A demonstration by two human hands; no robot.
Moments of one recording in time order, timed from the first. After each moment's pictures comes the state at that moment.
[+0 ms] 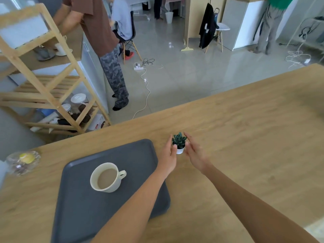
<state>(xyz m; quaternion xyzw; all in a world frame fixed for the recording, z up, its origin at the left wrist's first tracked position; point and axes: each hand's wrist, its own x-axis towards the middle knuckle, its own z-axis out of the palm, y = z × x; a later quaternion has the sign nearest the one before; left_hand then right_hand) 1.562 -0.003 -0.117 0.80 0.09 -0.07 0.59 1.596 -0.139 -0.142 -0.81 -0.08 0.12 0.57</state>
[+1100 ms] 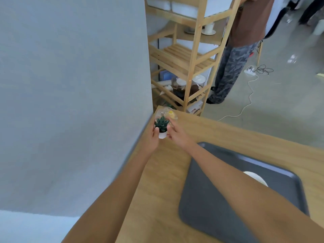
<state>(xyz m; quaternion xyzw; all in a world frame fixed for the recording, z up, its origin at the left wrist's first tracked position) 1.354 0.454 -0.098 0.73 0.36 0.22 0.53 1.472 0.386 -0.104 -0.73 -0.37 0.36 0.45</state>
